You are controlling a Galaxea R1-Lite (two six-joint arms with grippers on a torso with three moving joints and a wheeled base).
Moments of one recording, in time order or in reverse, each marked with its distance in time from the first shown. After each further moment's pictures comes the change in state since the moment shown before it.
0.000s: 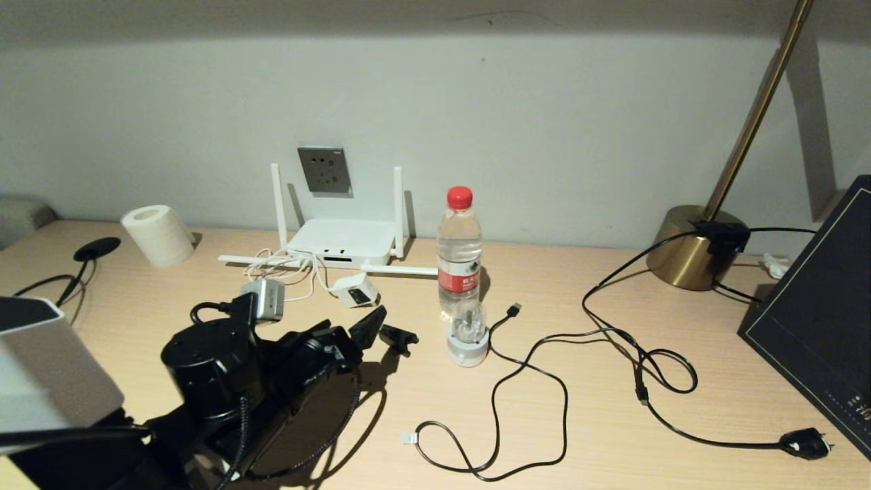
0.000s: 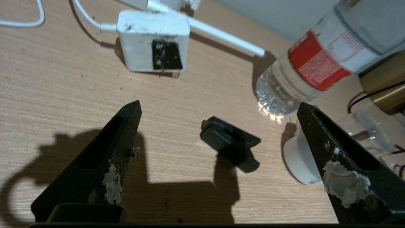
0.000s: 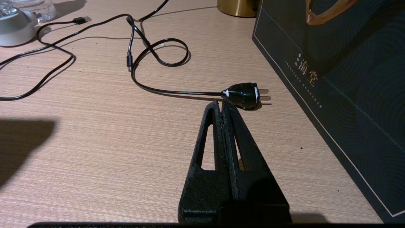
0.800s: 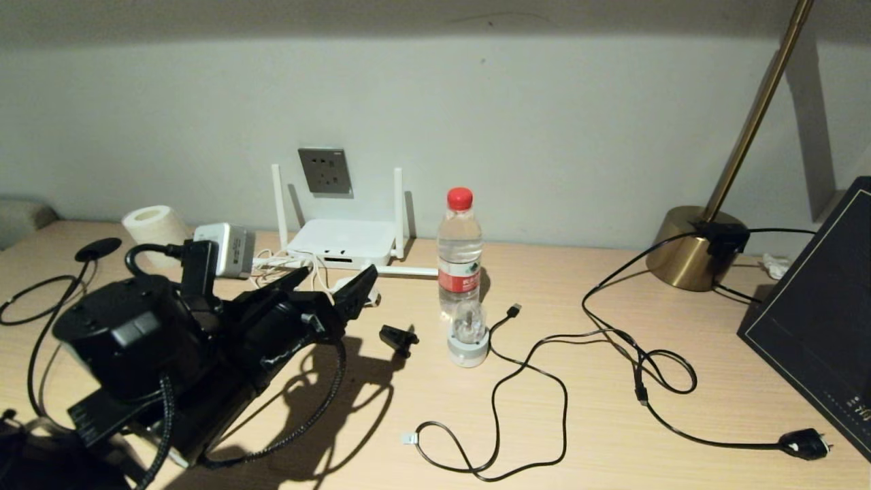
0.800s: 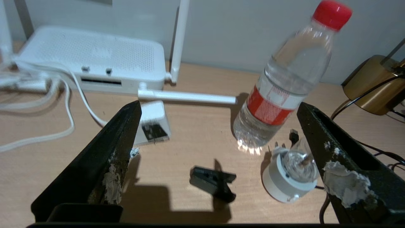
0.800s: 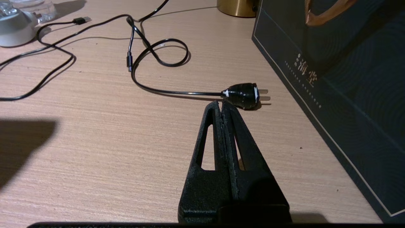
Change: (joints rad) left arm -0.026 -0.260 -0.102 0.216 0.025 0.270; right arm 0.000 0.000 0.000 0.001 0.000 0.000
